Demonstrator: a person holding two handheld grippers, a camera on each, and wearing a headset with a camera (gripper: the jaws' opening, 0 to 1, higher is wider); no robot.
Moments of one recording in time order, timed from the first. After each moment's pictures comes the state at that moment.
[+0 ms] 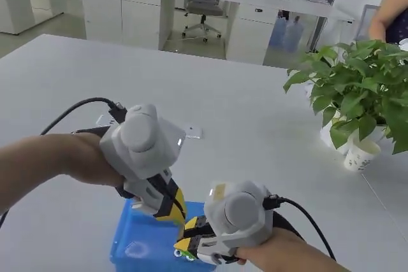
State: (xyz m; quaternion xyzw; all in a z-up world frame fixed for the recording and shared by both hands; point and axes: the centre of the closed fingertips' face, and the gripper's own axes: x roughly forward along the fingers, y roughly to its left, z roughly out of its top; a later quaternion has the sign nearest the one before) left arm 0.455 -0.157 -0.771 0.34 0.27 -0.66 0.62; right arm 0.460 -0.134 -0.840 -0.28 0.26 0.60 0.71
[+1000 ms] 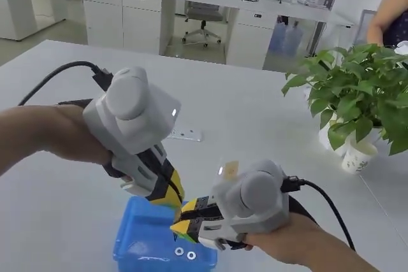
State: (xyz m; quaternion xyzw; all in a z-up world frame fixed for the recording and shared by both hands) left arm 0.432 -0.150 -0.716 0.34 0.26 -0.65 0.63; right arm 0.439 -0.123 -0.772 -0.27 0.21 0.61 0.72
